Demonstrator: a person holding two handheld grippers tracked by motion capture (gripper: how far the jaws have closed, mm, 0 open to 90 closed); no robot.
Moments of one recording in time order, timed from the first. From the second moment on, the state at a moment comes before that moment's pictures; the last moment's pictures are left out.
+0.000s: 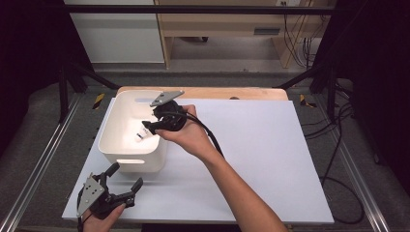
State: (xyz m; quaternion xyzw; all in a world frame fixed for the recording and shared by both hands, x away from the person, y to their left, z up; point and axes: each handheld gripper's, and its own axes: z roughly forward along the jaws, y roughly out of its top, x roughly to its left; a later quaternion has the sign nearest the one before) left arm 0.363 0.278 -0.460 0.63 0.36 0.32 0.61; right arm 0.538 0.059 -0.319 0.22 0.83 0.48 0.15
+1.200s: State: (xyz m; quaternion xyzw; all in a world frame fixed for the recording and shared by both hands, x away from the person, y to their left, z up) left arm 0.364 0.277 -0.460 0.63 0.36 0.33 0.60; right arm 0.544 0.053 -0.318 0.26 0.82 0.48 0.14
